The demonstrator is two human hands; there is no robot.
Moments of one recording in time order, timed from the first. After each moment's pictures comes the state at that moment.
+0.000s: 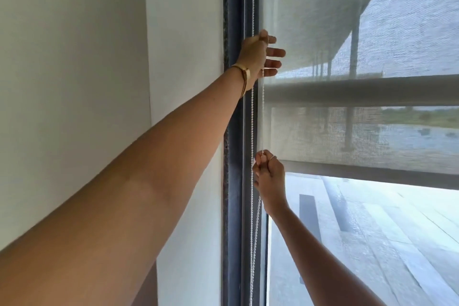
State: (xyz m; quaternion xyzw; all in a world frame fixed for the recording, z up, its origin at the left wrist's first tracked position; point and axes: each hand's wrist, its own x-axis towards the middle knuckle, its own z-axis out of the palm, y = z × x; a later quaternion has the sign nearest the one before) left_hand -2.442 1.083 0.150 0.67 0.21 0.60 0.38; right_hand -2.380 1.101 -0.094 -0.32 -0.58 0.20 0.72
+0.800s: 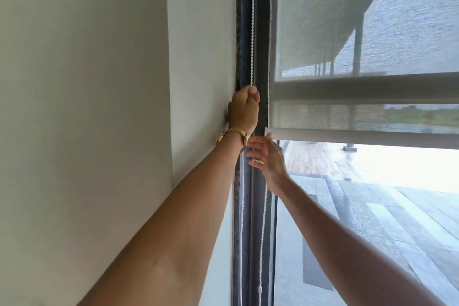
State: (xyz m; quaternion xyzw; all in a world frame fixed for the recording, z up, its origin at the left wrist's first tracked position) left_hand -2.467 1.128 0.043 0.64 0.29 0.69 0.16; right_hand -2.401 1.107 -0.052 -0.33 -0.52 0.37 0.70
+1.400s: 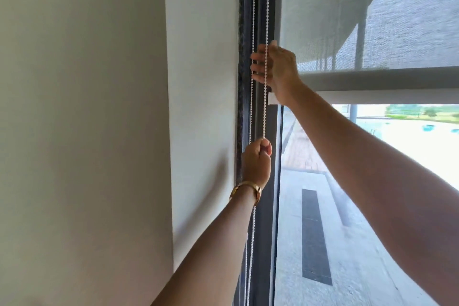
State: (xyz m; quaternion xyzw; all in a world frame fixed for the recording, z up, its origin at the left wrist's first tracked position) left_hand -2.445 1.130 -0.069 0.66 0.29 0.66 0.23; right_hand -2.397 1.108 0.110 -0.27 -0.57 0.30 0.72
